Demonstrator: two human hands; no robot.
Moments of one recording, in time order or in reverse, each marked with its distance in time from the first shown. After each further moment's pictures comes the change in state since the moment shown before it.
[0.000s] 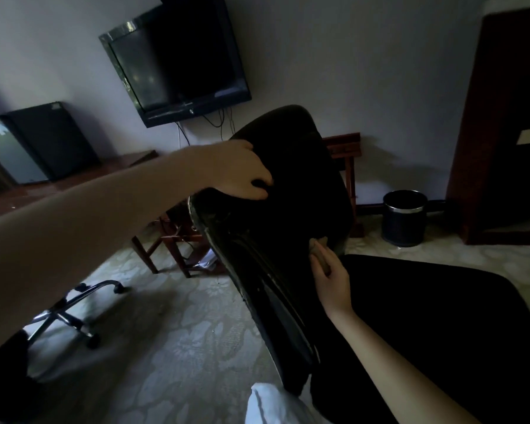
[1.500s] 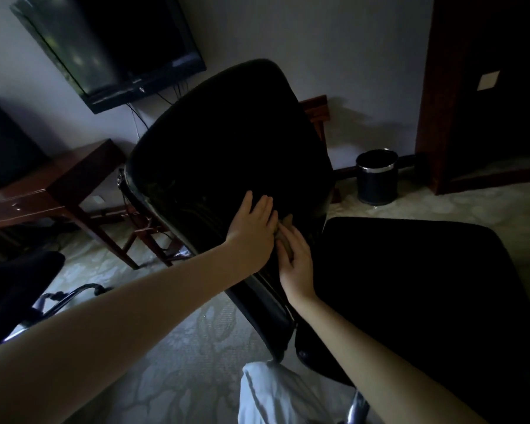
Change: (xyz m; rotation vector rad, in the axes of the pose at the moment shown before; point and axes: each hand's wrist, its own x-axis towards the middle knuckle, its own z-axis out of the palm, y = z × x) left_hand 0.042 0.142 0.105 0.363 -0.115 -0.232; right_hand -0.018 0.029 0.030 -0.060 0.139 -0.056
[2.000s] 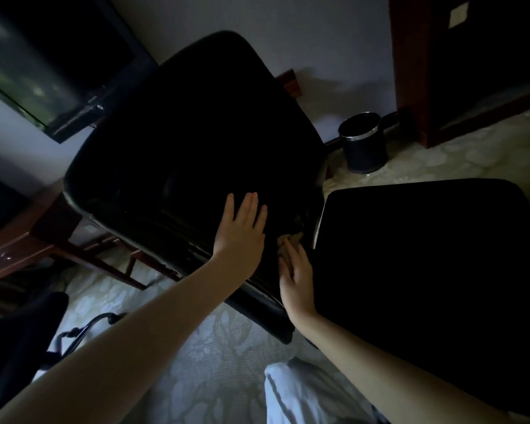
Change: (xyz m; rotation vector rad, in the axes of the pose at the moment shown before) left_hand 0.040 0.014 0.025 0.009 0.063 0.002; right_hand -0.019 0.054 0.013 0.029 0.164 0.266
